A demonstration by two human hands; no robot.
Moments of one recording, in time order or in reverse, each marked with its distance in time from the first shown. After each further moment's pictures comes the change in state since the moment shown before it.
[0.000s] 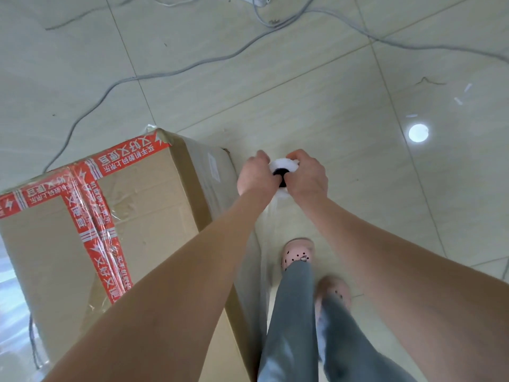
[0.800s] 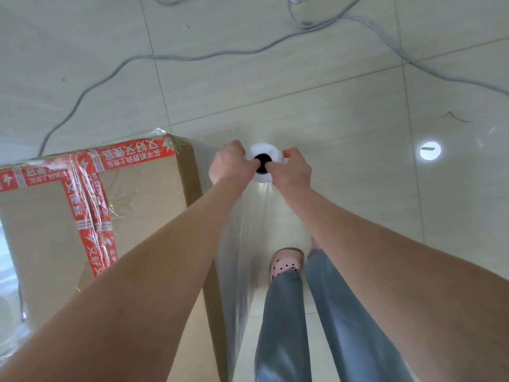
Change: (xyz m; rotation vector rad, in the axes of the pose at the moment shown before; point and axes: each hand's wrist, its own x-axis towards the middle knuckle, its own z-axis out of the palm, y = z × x) left_hand 0.051 -0.009 -0.054 0.026 0.130 -0.215; right_hand 0.036 -0.062 0.009 0.179 -0.154 0.086
